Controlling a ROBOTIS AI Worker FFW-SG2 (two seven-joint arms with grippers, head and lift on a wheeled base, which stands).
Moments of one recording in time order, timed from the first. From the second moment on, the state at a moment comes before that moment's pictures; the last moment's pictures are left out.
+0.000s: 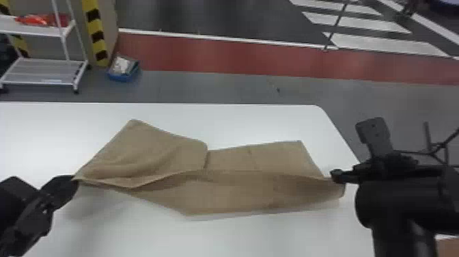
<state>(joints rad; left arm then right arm) 0.42 0.19 0.08 -2.10 -0.40 0.37 -0.47 -0.03 -0.09 -0.28 -1.94 0.91 1.01 0.78</state>
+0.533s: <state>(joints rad) 0.42 0.19 0.07 -2.10 -0.40 0.37 -0.48 0.06 -0.08 -0.23 -2.08 0.89 1.01 0.84</state>
